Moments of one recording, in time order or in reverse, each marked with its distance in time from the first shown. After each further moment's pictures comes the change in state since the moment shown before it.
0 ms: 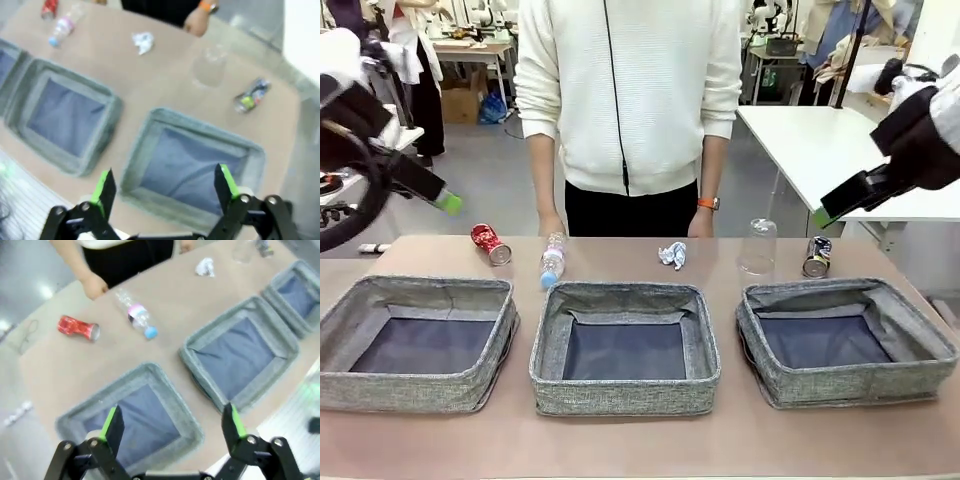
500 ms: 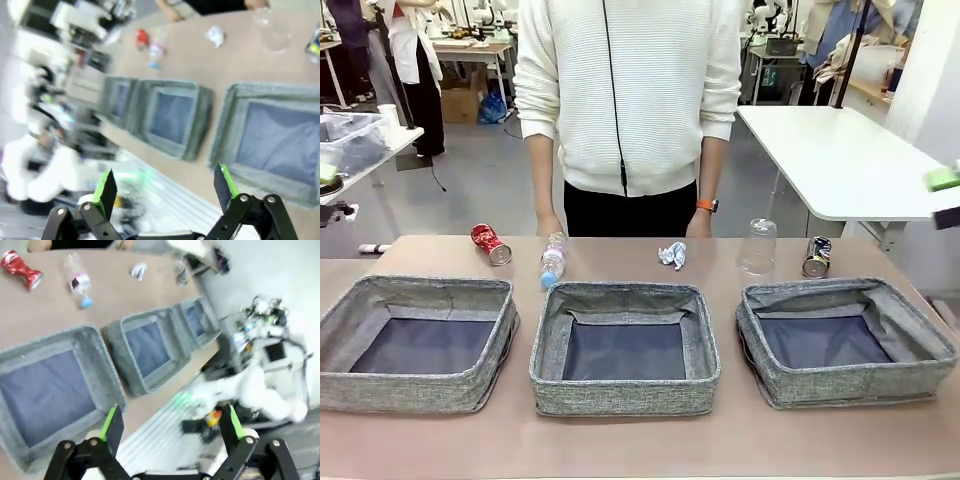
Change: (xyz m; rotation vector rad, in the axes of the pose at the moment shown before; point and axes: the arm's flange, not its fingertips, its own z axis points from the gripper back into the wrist) left arm -0.099 0.150 0.037 -0.644 -0.111 0.545; right arm -0.084 -0.138 0.051 0.669 -0.117 -0.531
